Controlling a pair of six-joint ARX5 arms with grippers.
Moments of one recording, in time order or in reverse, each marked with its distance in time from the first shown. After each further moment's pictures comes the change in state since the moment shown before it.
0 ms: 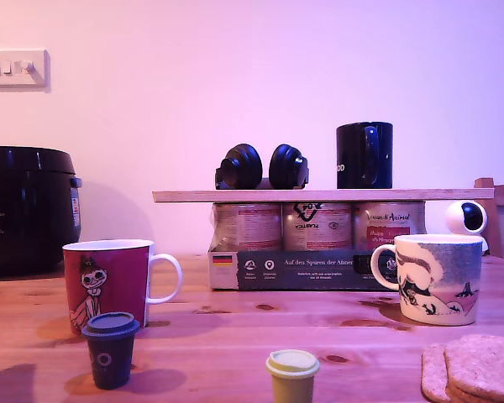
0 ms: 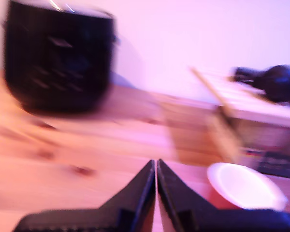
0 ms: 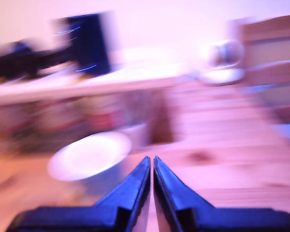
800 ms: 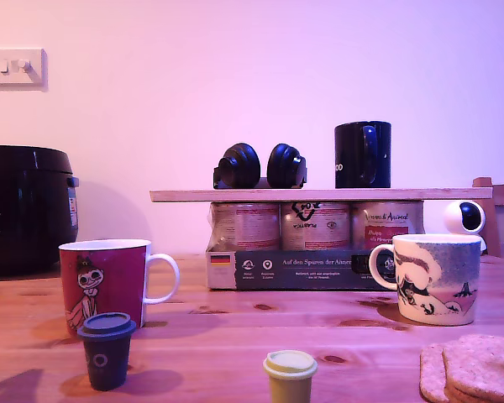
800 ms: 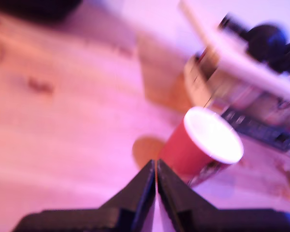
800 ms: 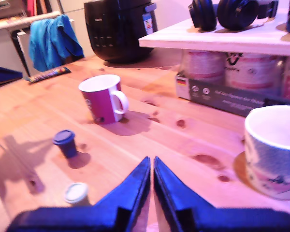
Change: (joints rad) left arm 0.000 0.153 0.000 -0.114 0.138 -0.202; right arm 0.040 0.000 0.028 -0.126 -0.613 -0.110
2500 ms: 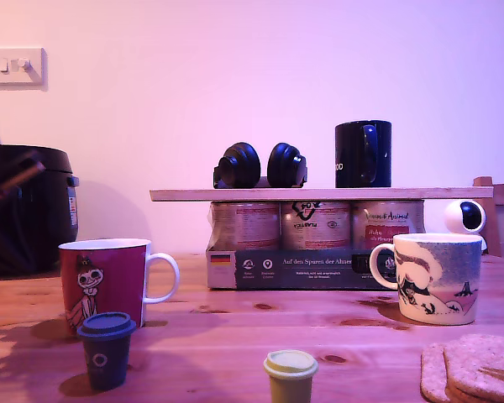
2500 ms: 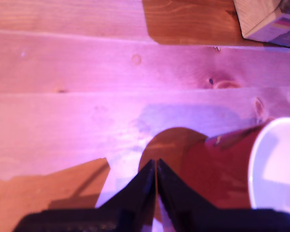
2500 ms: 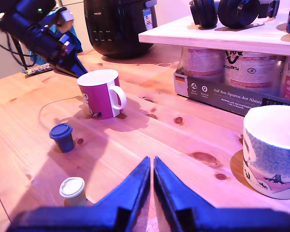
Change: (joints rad) left arm -0.059 1.452 0.786 0.027 0.143 0.350; right arm 0.000 0.000 0.004 -0.023 -0.001 -0.028
